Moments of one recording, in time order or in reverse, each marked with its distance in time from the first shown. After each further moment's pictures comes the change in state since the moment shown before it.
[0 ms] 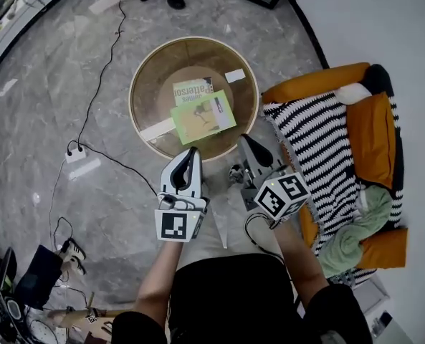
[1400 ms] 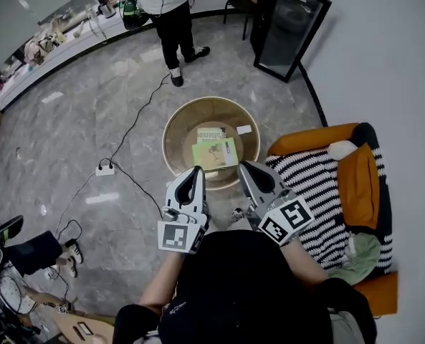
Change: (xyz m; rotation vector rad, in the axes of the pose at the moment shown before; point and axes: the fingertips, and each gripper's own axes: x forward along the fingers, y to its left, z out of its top) left arm -0.095 -0.116 0.182 0.130 -0.196 0.125; right arm -0.163 0.148 0.162 -0.269 -0.189 0.370
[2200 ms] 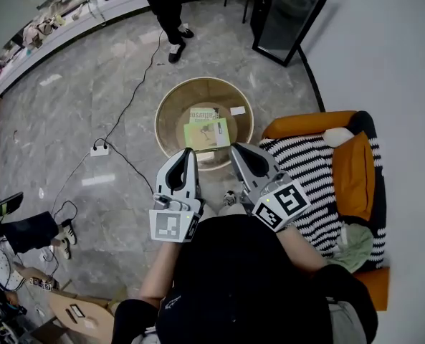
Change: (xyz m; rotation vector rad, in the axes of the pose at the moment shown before) left arm -0.005 -0.034 0.014 0.006 -0.055 0.074; right arm -0.026 -0.006 0.003 -0.018 0.016 0.057
